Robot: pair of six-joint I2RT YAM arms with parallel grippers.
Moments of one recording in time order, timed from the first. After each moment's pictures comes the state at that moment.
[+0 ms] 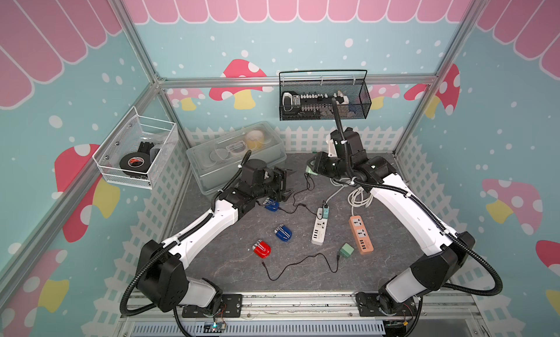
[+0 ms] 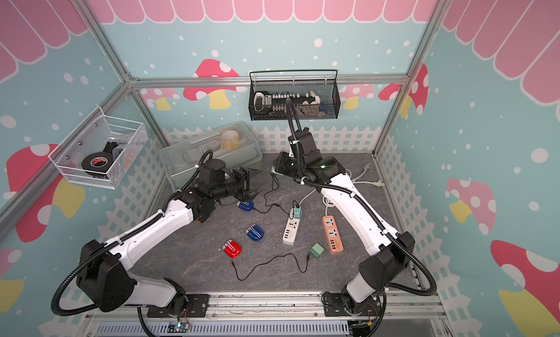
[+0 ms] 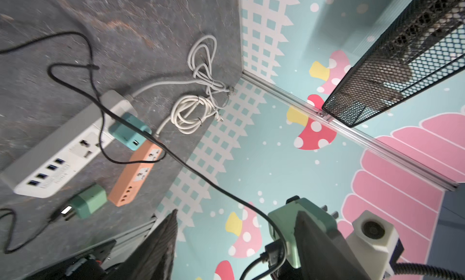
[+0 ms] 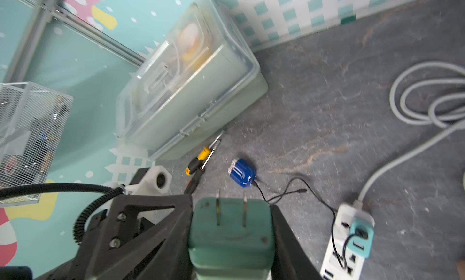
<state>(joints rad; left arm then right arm) -0.52 1.45 1.17 -0.10 0.39 -1.83 0.56 1.57 1.75 -0.74 -0.07 0.67</state>
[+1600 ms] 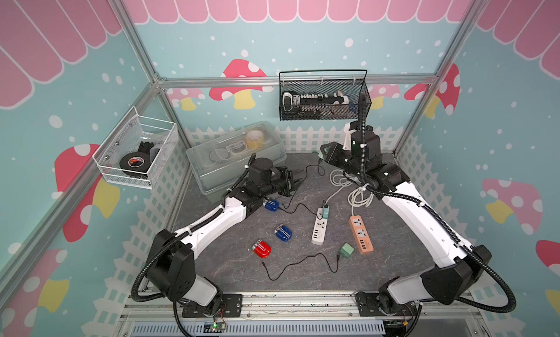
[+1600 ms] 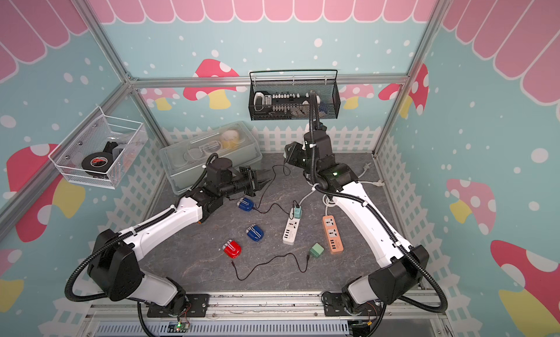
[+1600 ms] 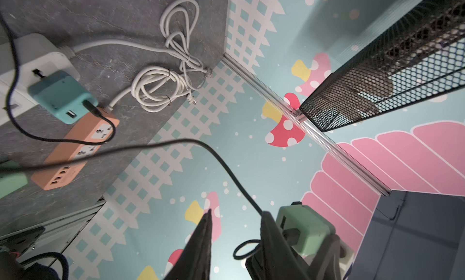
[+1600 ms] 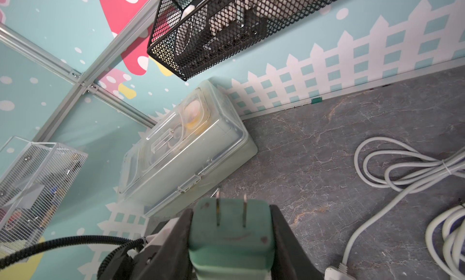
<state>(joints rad) -0.56 1.51 1.15 0.06 0.39 -2.04 0.49 1.47 1.61 -0.52 0.04 0.69</state>
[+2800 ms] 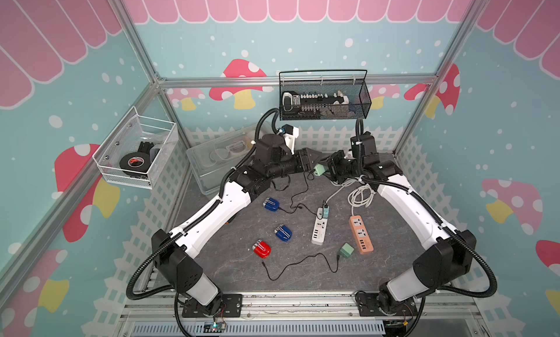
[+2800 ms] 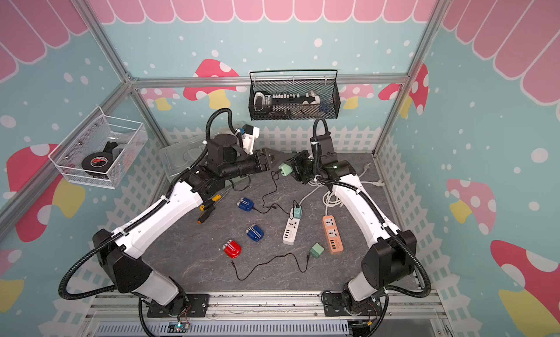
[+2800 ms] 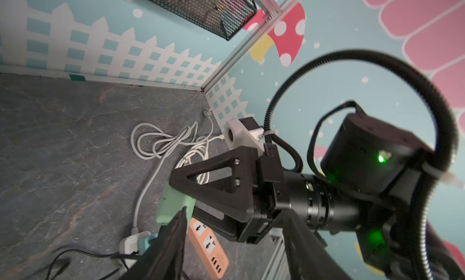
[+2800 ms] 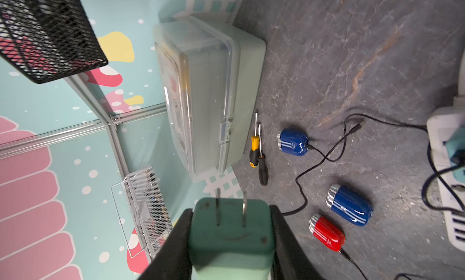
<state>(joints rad) -0.66 1.59 1.63 -0.31 0.31 -0.62 0.36 1.56 1.54 -0.62 -0.44 1.37</state>
